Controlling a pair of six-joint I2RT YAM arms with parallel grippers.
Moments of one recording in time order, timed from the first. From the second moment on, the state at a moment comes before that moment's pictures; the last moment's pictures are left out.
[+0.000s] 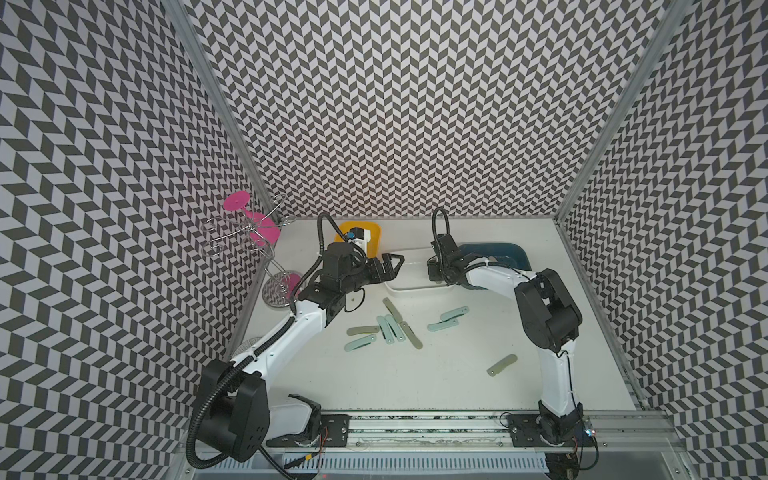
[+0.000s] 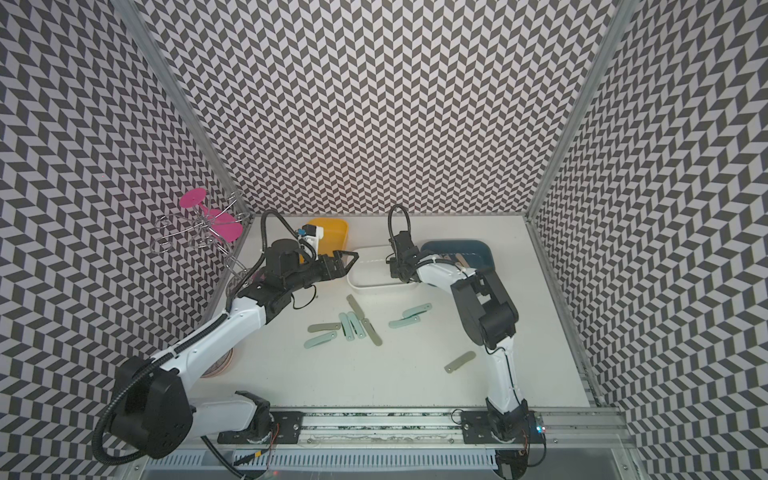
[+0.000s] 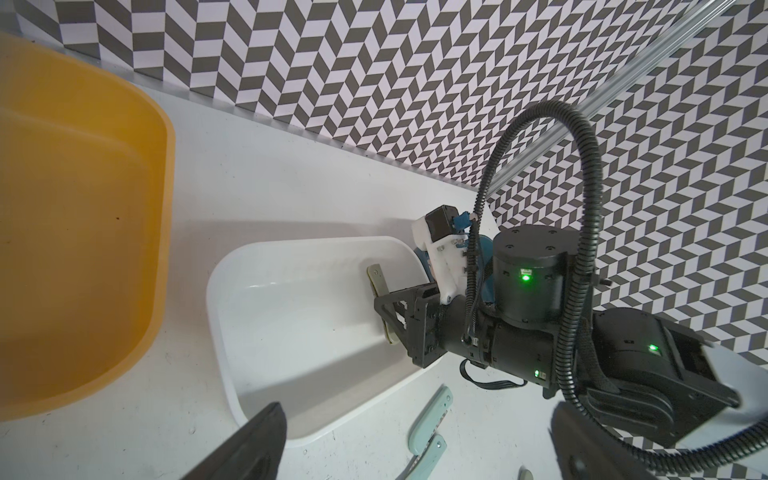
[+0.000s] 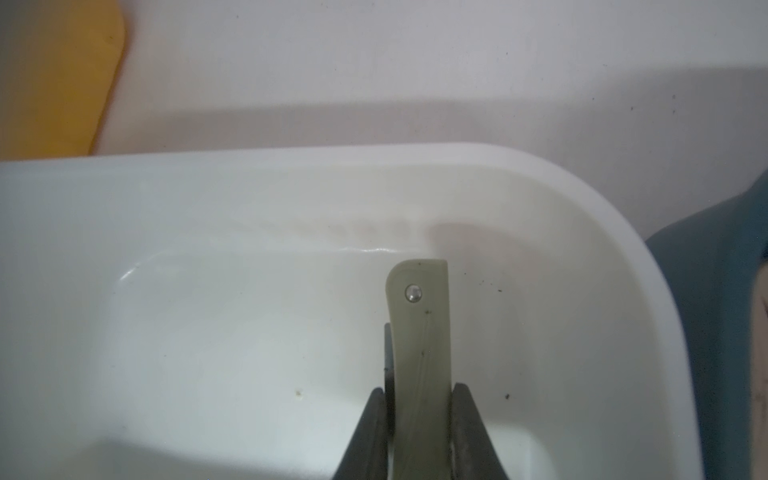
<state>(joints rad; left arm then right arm) -0.37 1.30 0.90 0.02 0.39 -0.58 0.53 2.10 1.49 -0.32 0.16 0.37</state>
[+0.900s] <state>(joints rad) -0.36 1.26 0.88 0.03 0.44 -0.59 0.52 2.06 1.56 -0.39 0.09 0.36</state>
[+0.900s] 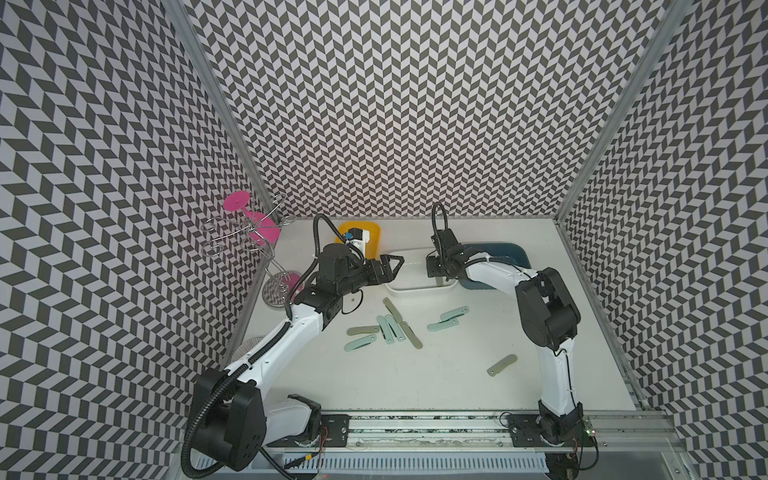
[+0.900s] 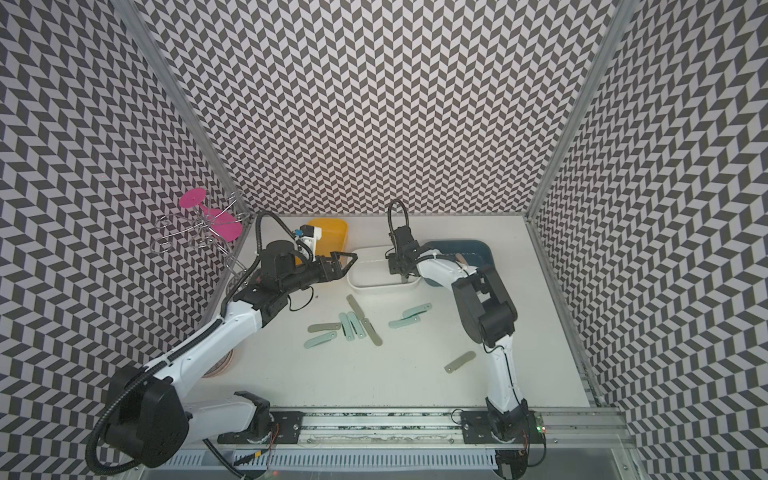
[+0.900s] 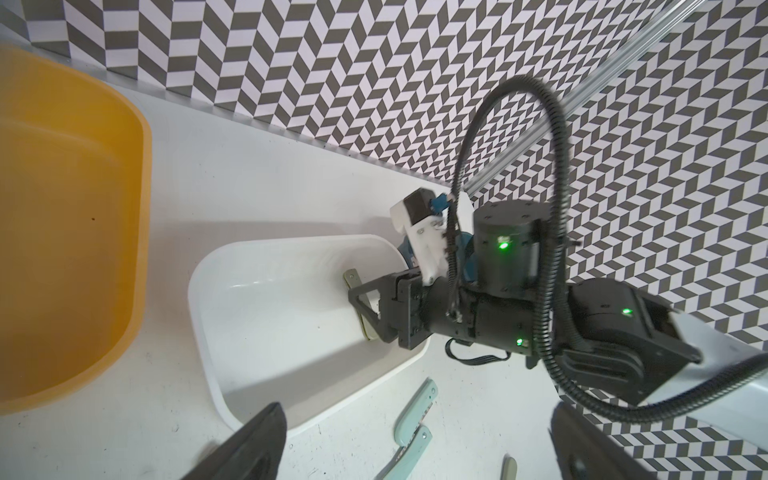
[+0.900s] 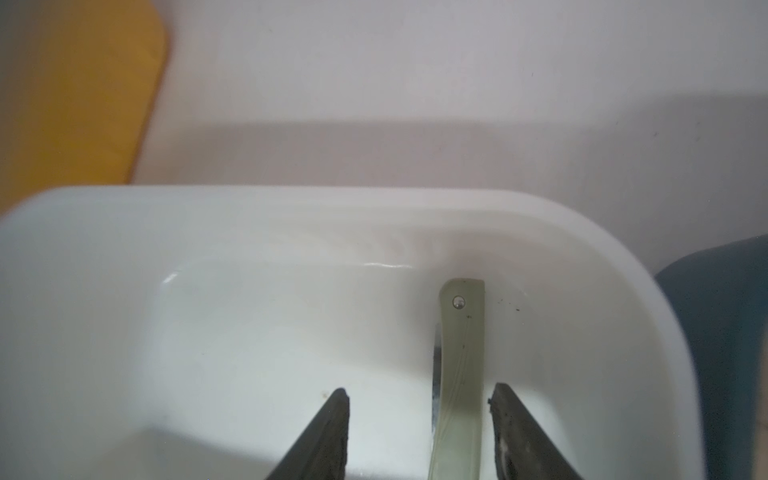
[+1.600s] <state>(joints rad) -0.40 1.17 0.70 0.07 0.51 -0.62 0.52 1.34 0.82 -0.44 0.15 0.73</state>
